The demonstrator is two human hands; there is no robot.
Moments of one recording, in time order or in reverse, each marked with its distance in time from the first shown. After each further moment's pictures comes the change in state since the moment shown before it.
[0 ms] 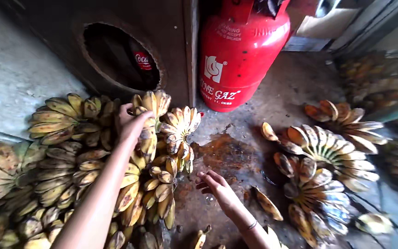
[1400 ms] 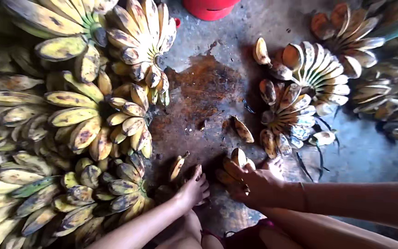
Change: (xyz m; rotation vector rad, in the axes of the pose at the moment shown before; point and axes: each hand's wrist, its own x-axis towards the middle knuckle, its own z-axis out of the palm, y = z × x) left_hand -0.374 -0.183 0.069 0.748 -1.795 1.060; right_hand -0.167 0.015 -0.101 -1.444 -0.505 0.777
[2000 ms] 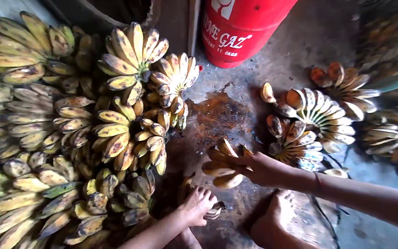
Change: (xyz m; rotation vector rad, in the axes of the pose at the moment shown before) left_hand 0.000 -0.015 -0.014 -0.208 0.208 -0.320; right_hand -0.008 -0.015 -0.107 0.015 0.415 -0.496
